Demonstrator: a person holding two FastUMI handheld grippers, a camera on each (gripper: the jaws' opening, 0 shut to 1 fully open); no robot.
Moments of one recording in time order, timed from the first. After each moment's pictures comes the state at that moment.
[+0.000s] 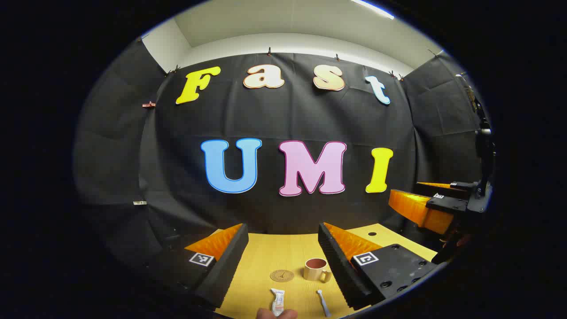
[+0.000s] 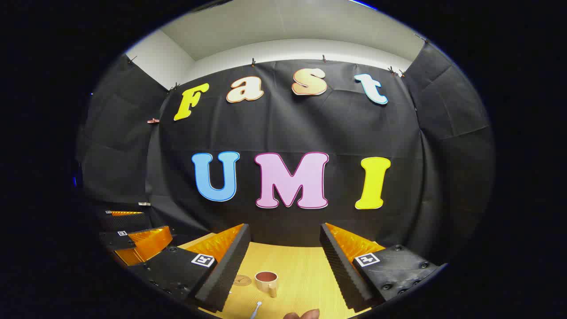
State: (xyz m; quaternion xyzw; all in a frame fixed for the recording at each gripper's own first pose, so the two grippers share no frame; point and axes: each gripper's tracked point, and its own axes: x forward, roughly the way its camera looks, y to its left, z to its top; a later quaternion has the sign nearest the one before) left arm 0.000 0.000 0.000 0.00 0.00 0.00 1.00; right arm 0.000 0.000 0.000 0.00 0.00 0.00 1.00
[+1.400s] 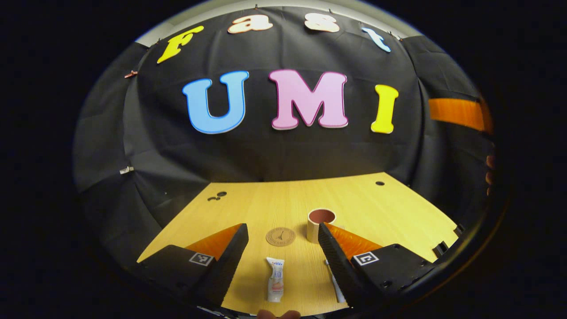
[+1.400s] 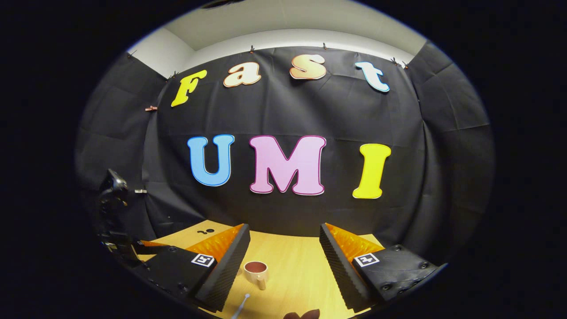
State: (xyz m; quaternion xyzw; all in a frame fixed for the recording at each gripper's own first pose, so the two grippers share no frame) left arm 0.058 -0.012 -0.187 0.02 0.20 0.00 0.98; right arm 0.011 -0.038 -0.039 -0.02 0.05 0.00 1.00
